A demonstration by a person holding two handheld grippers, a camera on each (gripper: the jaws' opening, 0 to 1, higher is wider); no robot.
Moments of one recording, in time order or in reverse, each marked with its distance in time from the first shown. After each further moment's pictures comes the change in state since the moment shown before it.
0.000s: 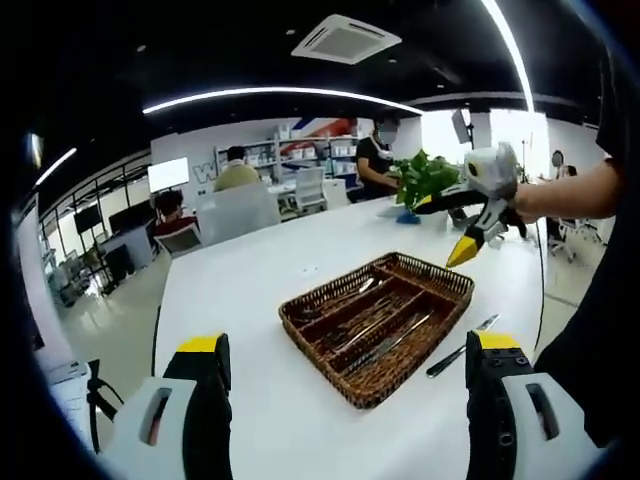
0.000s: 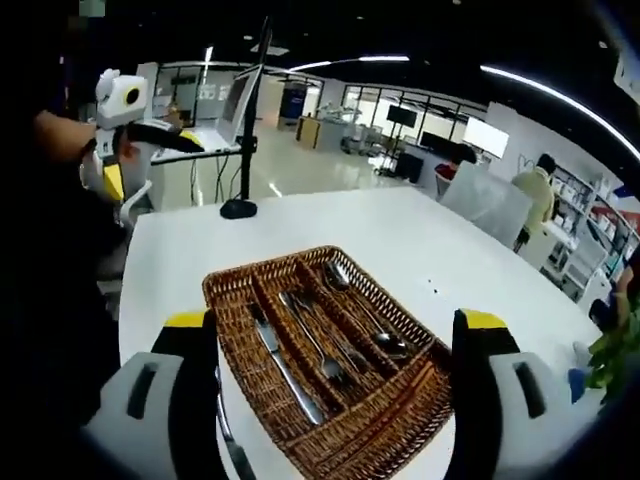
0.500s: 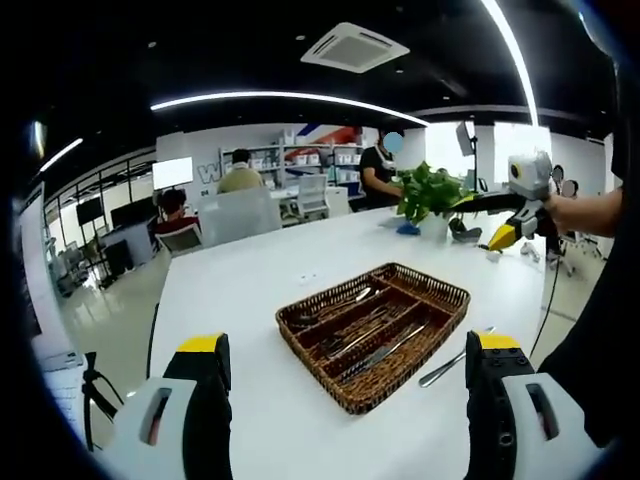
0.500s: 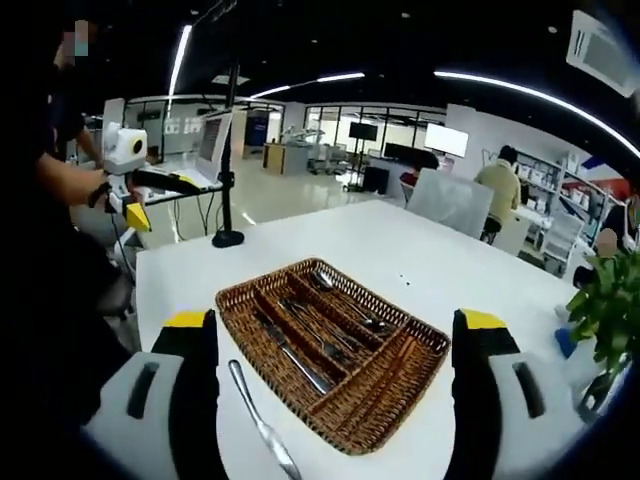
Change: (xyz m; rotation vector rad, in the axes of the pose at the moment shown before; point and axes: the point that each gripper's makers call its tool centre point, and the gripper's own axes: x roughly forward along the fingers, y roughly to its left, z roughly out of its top) left arm -0.007 0.002 0.001 -0.024 -0.028 0.007; right arm -0.074 0.003 -0.007 0.109 -0.048 -0.114
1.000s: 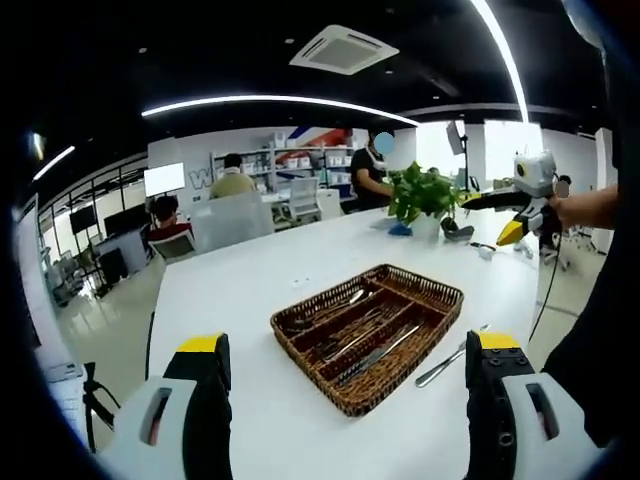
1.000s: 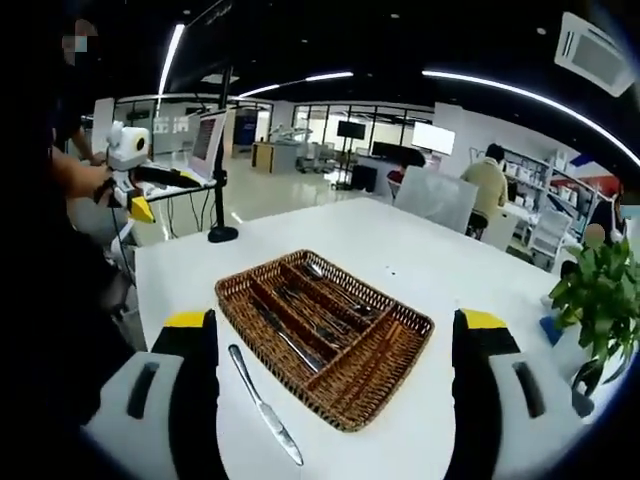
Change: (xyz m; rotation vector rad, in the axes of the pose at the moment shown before) left arm 0.000 0.005 0.002 0.032 -0.022 -0.008; right arm -0.030 -0.004 -0.003 0.020 -0.004 -0.034
